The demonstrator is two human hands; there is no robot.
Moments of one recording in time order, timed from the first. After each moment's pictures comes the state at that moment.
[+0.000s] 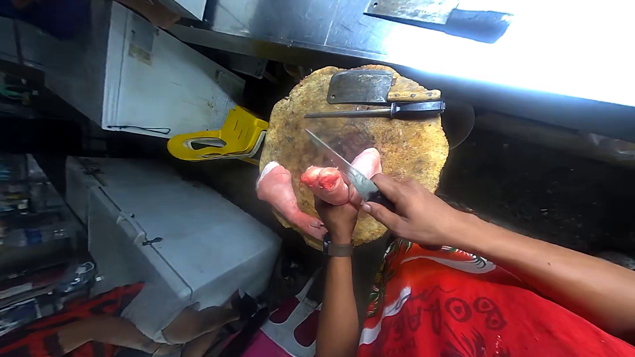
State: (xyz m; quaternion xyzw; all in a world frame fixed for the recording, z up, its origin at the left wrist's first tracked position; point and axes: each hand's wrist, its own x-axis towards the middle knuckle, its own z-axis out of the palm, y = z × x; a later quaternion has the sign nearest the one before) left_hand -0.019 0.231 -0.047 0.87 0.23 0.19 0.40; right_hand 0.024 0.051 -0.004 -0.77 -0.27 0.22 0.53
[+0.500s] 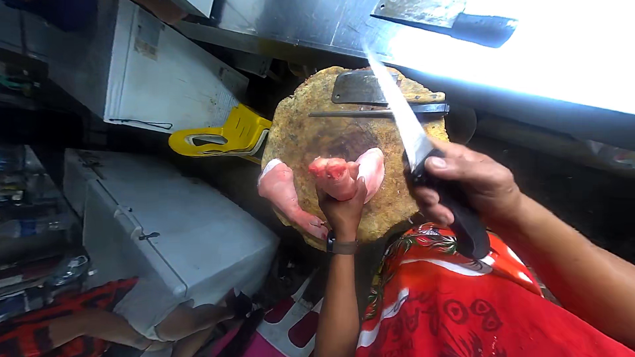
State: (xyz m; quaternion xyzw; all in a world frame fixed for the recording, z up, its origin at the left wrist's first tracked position) left_hand -0.016 0.226 -0.049 0.85 0.24 0.20 0.42; right_hand 0.052 0.007 0.014 -0.28 -0.15 0.38 0.87
